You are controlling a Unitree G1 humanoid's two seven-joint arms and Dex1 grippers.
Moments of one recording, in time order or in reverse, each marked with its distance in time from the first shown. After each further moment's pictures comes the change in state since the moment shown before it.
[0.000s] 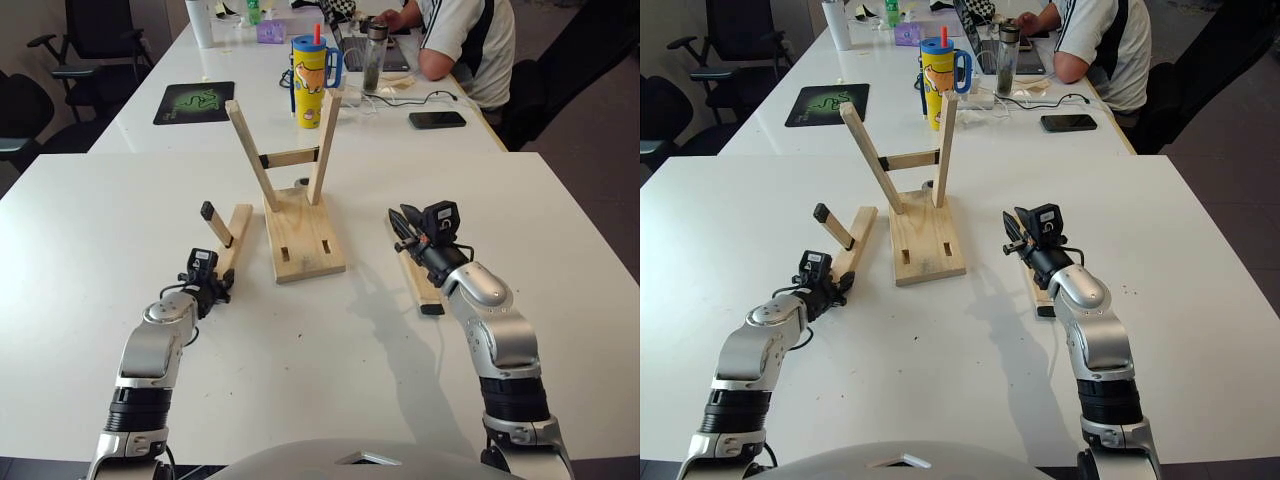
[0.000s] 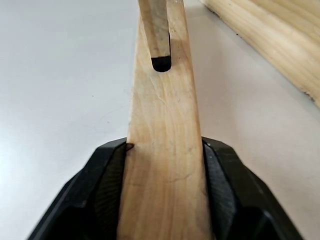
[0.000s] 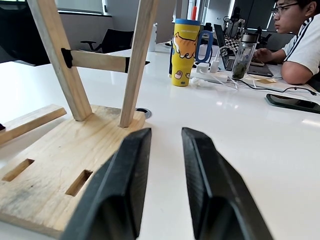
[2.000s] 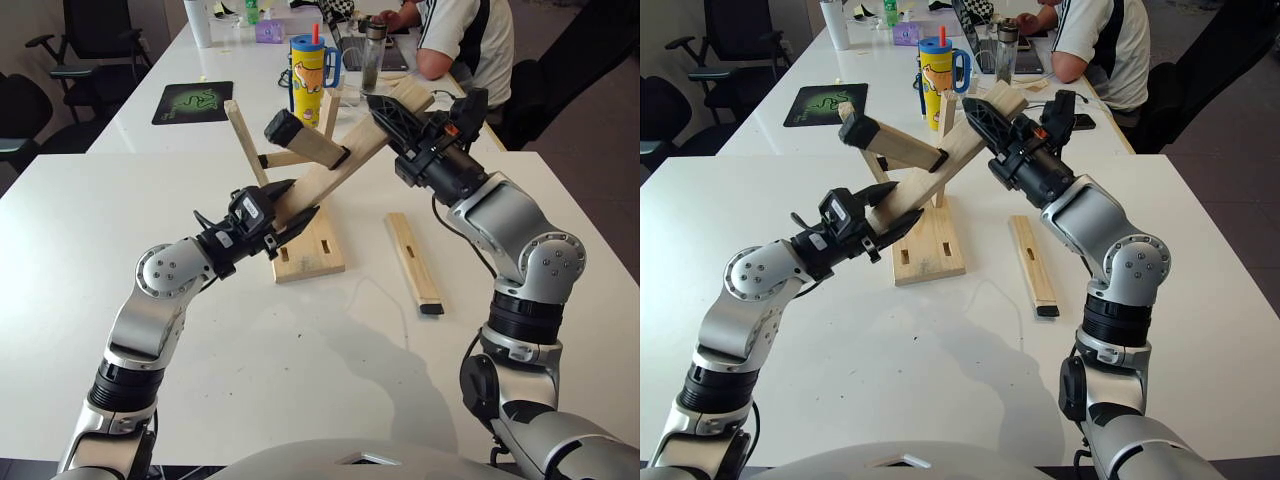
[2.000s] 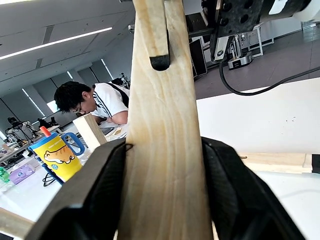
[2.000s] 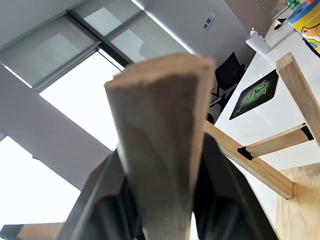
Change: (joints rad) left arm -0.163 0.135 -0.180 -0.299 -0.097 -0.450 -0.407; right arm -0.418 0.033 -0.245 0.055 1.392 0.398 -0.547
